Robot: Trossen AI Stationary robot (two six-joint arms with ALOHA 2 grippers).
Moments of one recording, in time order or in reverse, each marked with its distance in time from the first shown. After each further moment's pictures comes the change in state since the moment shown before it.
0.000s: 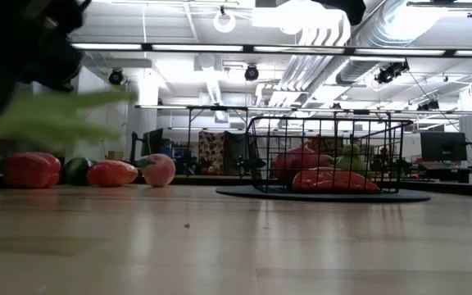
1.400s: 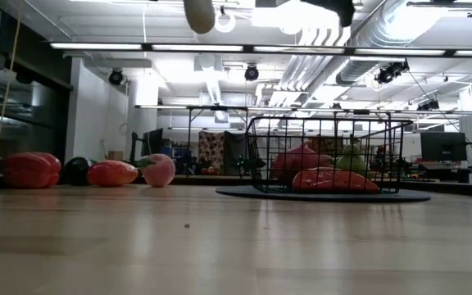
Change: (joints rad) left arm 0.680 -0.253 0.268 0.718 -0.129 1.489; right arm 0.000 0.068 0.000 0.113 0.018 0.060
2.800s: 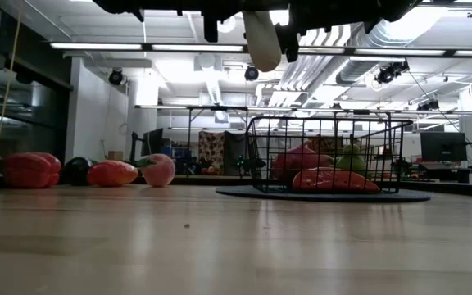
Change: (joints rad) left arm -0.003 0.441 -0.001 0.428 0.130 -0.098; right arm -0.009 0.417 0.000 0.414 -0.062 -0.034
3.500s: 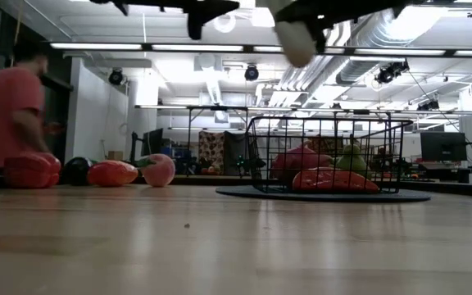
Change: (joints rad) left arm 0.090 -0.137 0.000 -0.214 0.132 -0.011; right arm -0.107 -0.221 0.000 -0.318 -0.008 -0.080
